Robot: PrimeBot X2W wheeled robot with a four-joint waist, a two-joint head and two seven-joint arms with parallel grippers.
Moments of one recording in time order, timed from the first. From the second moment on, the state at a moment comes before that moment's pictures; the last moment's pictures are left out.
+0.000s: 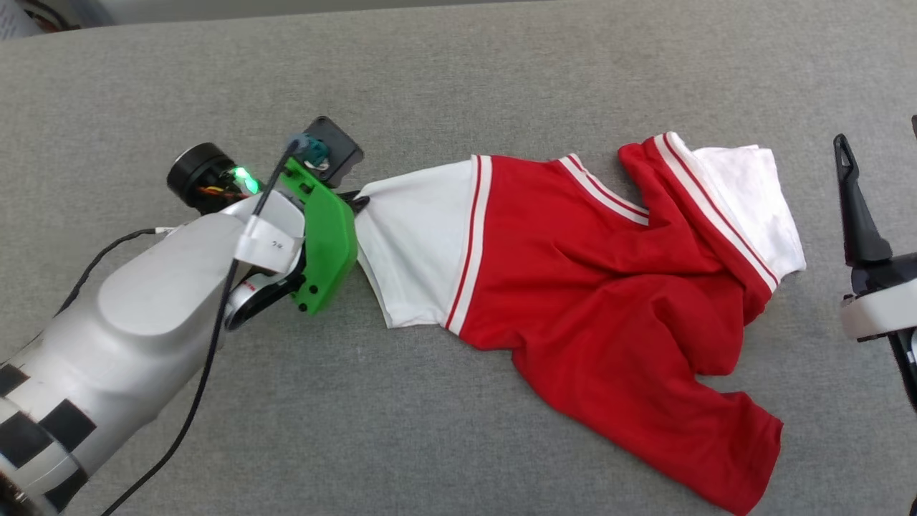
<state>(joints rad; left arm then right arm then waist) -1.06 0.56 -1.21 0.48 -0.87 -0.12 0.27 -0.28 -0.35 -0.02 -0.07 0.10 0.13 -0.15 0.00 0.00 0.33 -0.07</state>
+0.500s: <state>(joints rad) -0.87 0.82 -1.08 0.19 -0.97 0.09 0.08 -0.45 -0.70 0.14 -0.04 0.36 0.13 0.32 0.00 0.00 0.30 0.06</state>
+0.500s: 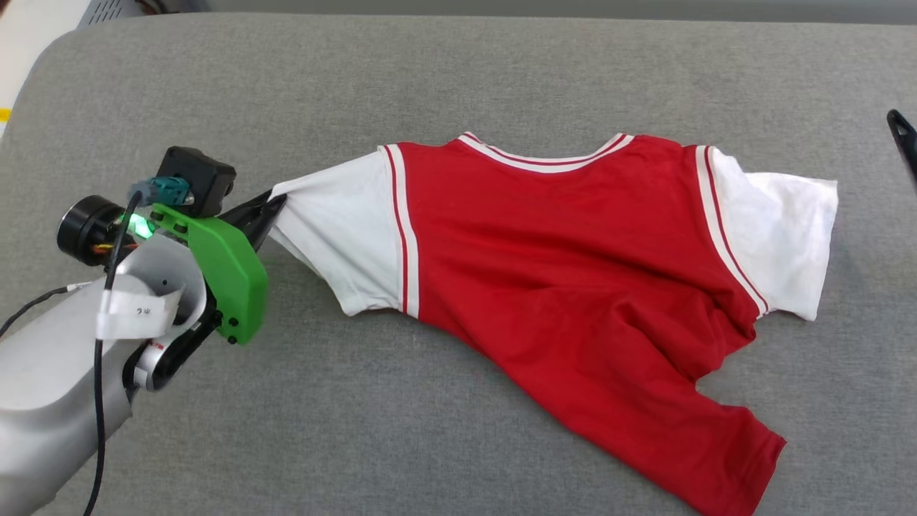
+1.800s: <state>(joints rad) -0.84 0.83 -1.04 0.01 -0.91 0.24 -0.03 -0.75 -0.76 0.54 0.36 0.71 0.13 0.59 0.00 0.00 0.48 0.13</state>
